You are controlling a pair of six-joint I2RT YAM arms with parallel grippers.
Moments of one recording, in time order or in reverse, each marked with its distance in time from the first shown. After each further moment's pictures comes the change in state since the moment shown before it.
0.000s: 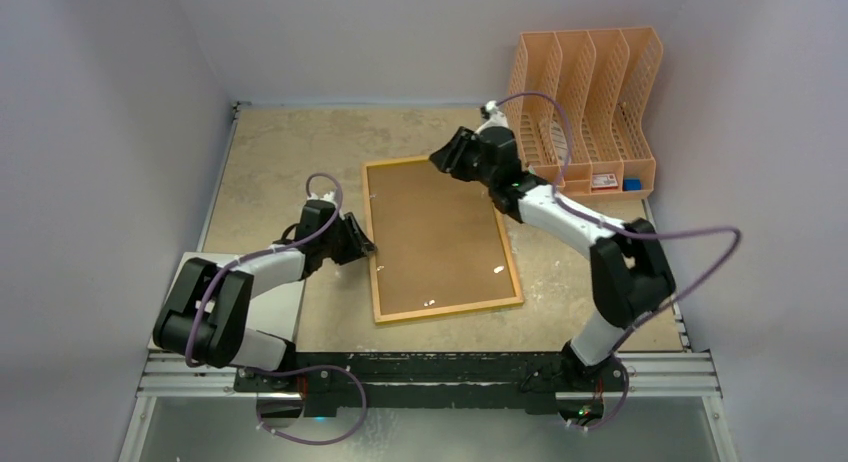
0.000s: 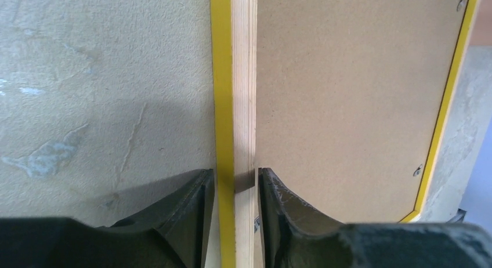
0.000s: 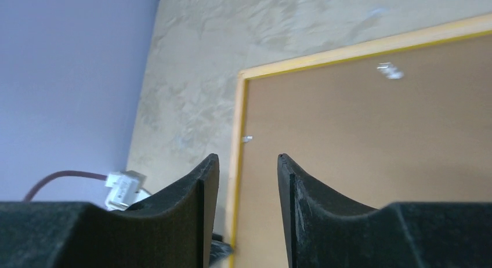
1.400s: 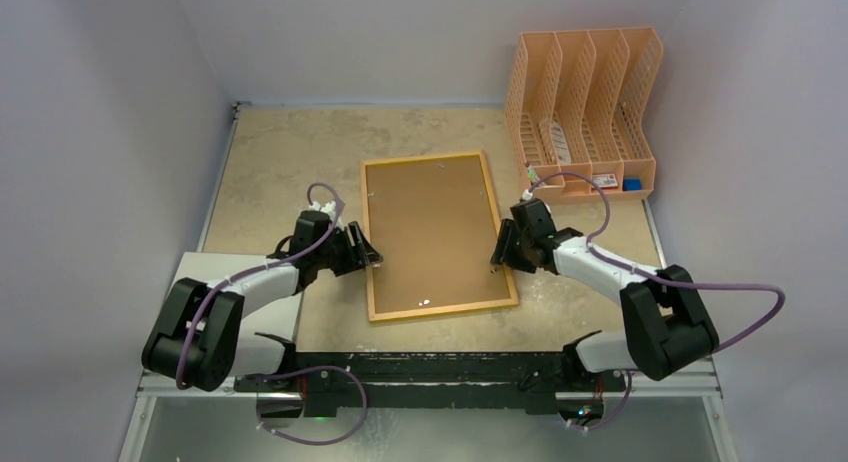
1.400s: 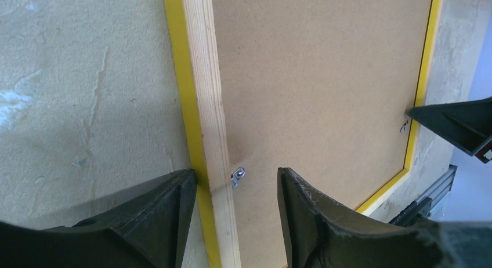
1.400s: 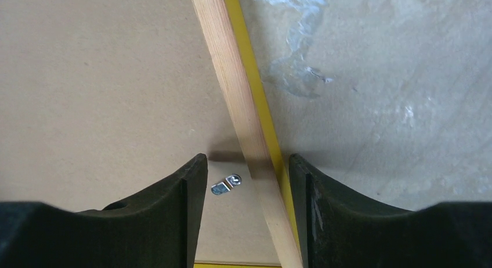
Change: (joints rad) left arm 0.000 -0.120 -0.090 -0.011 0.107 0.049; right arm -0.147 -0.388 -0.557 -0.490 0.081 -0.139
